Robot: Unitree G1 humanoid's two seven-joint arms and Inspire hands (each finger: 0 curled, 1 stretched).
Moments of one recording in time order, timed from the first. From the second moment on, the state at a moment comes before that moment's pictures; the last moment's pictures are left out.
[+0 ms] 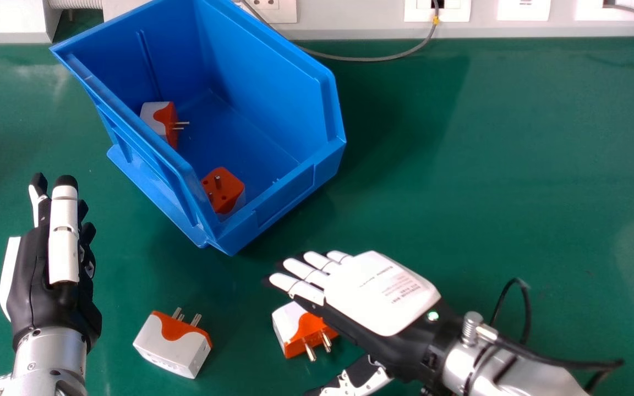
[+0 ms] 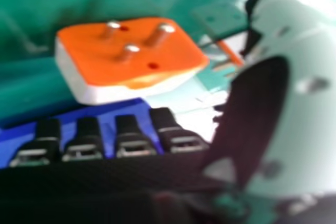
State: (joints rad) left arm 0.21 0.07 0.31 -0.31 -0.24 0.28 0.01; right arm -0.07 -0.43 0.53 -0.01 -0.95 -0.28 0.18
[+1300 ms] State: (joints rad) left arm 0.20 0.08 0.32 -0.36 -0.24 0.32 0.02; right arm -0.35 -0.39 0.67 0.33 -1.01 -0.32 0.05
